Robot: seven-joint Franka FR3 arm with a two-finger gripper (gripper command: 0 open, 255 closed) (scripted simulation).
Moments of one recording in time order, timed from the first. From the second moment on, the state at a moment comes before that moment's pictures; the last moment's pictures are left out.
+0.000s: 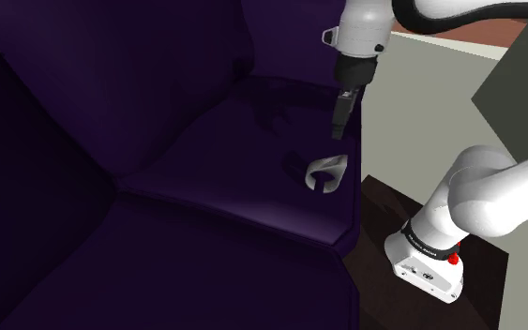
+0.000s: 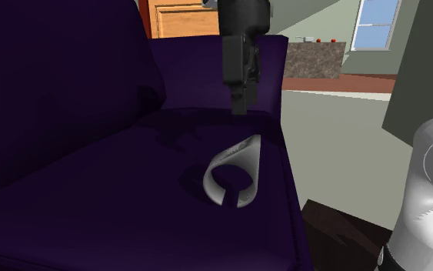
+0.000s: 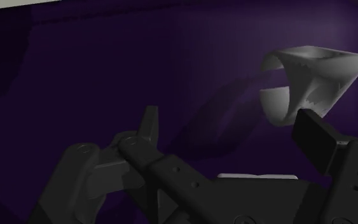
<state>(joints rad) 0.13 -0.67 0.18 -2.35 0.16 1.60 -0.05</state>
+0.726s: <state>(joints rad) 0.23 -0.55 0.34 -2.36 0.20 1.63 -0.01</state>
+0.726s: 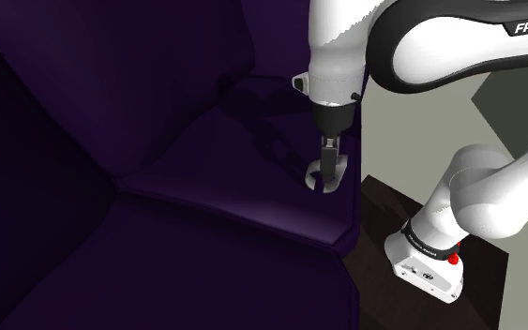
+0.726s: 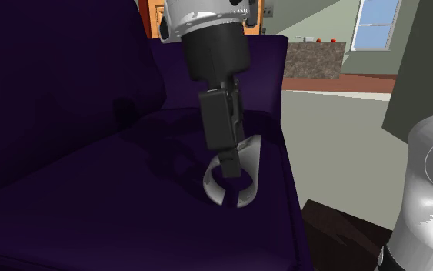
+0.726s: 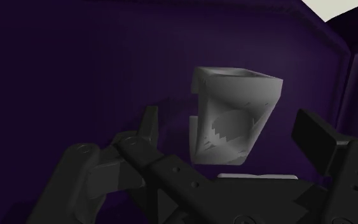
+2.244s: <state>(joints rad) 0.23 -0.55 0.33 -2.30 0.19 1.57 -0.01</state>
